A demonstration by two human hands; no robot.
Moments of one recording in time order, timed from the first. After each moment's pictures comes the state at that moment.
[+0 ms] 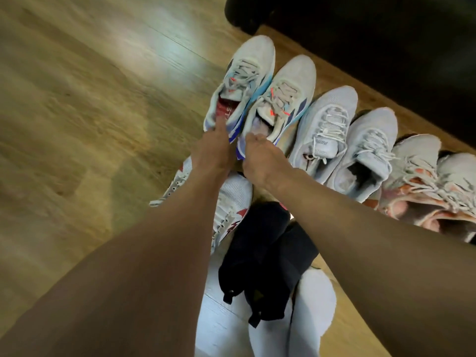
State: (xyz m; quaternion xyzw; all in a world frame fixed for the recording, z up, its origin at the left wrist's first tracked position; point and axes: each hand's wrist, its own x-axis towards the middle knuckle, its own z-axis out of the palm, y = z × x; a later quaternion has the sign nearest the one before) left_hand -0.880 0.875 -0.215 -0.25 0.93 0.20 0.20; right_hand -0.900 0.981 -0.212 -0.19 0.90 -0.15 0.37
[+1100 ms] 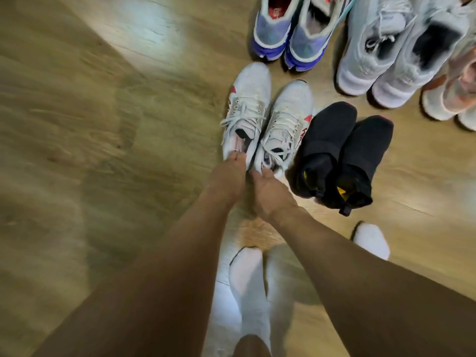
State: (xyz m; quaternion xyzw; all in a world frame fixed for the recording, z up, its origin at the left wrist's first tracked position) left_hand -0.633 0.776 -0.218 -0.05 0.91 0.17 0.38; right_hand -0.616 0.889 -0.214 -0.06 0.87 -0.18 0.46
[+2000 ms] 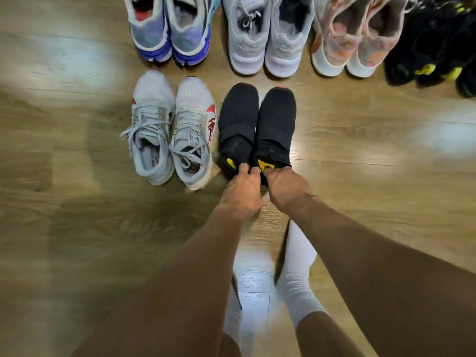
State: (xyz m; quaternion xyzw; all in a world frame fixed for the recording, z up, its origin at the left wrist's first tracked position) left_hand -0.592 0.950 -0.211 0.08 0.87 0.20 0.44; right_hand -0.585 1.062 -0.198 0.04 0.90 -0.08 0.42
